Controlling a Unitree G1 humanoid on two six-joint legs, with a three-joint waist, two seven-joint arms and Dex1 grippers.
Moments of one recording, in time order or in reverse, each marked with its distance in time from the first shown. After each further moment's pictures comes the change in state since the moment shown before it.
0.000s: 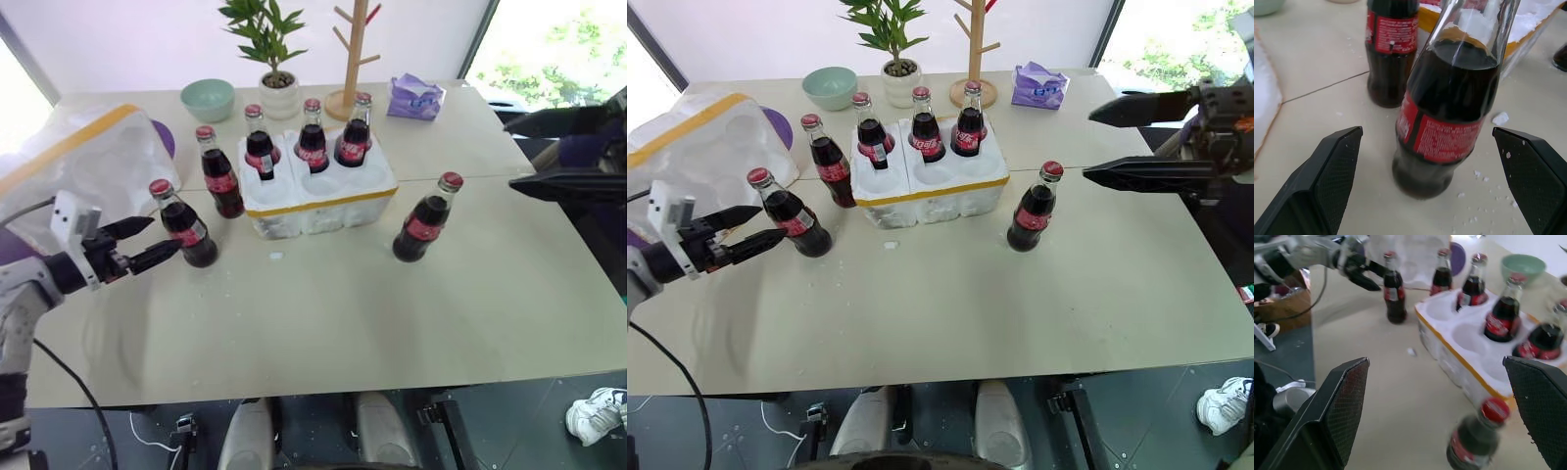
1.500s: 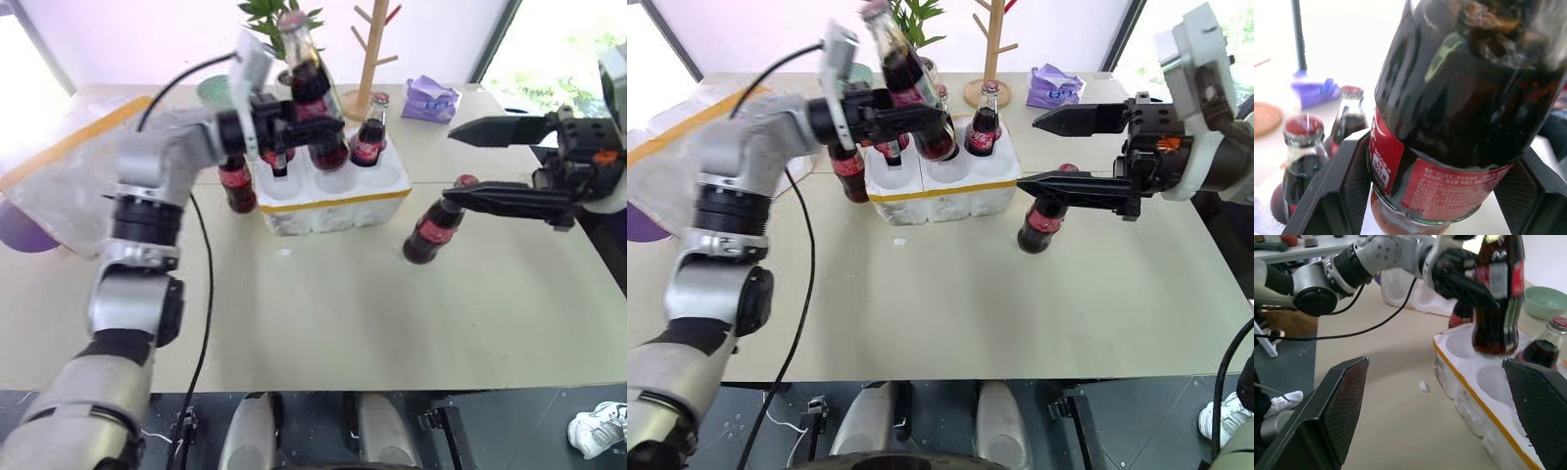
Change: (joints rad) left arm -0.949 -0.477 -0.377 0.460 0.106 0.109 0.067; right arm 0.088 0.120 -0.029 -0.207 0.160 0.033 -0.337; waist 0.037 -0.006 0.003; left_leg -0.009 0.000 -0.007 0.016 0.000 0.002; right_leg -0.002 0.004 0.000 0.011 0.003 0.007
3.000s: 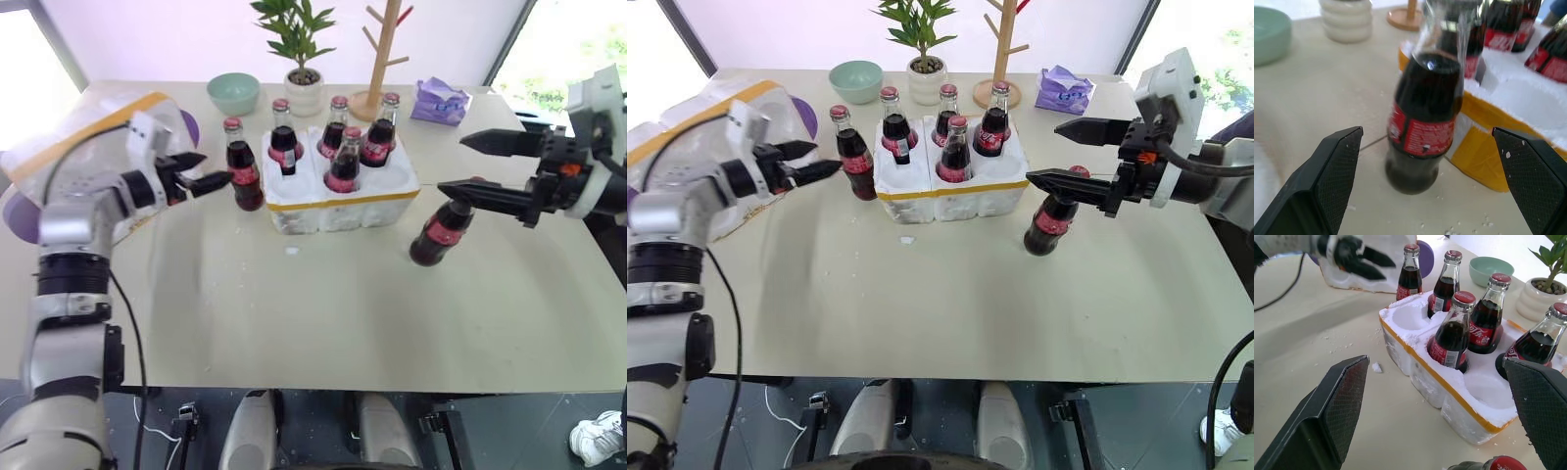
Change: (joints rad) left arm 0.321 0.284 0.119 0.028 0.168 -0.161 -0.020; right arm 0.108 0.035 0.032 0.025 -0.142 -0.102 -0.132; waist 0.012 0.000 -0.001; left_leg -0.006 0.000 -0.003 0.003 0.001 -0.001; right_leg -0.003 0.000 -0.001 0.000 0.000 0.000
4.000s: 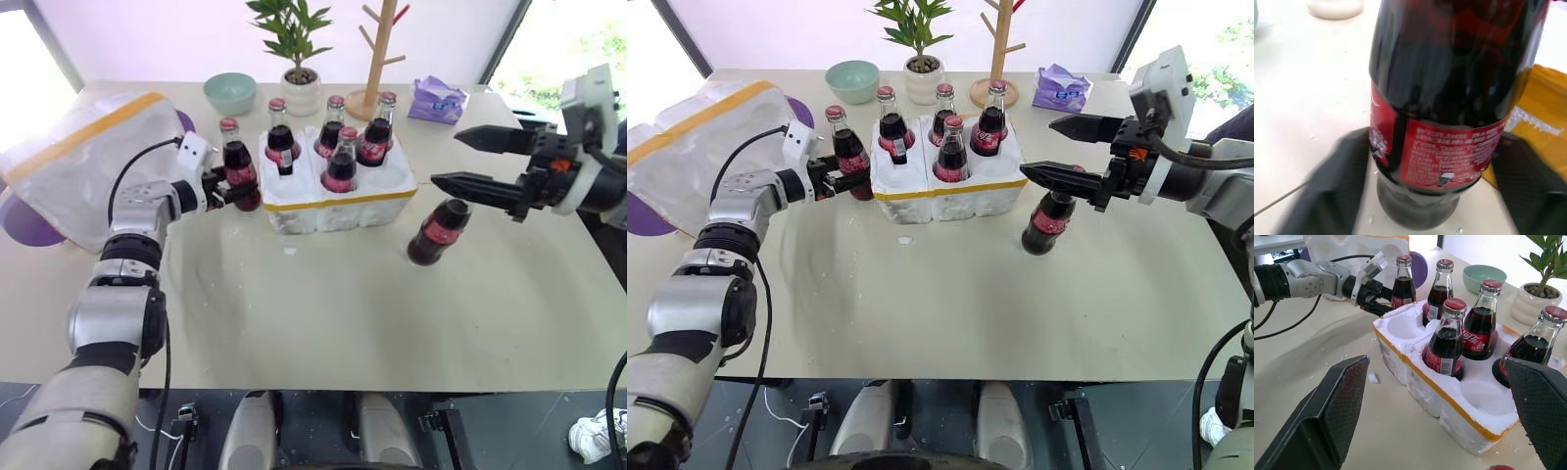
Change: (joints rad) left arm -0.216 -0.140 -0.034 0.575 0.162 -0.398 0.004; right arm -0.018 0.058 0.009 0.012 0.004 0.002 -0.038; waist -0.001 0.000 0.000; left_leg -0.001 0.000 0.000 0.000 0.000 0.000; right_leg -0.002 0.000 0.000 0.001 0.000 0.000
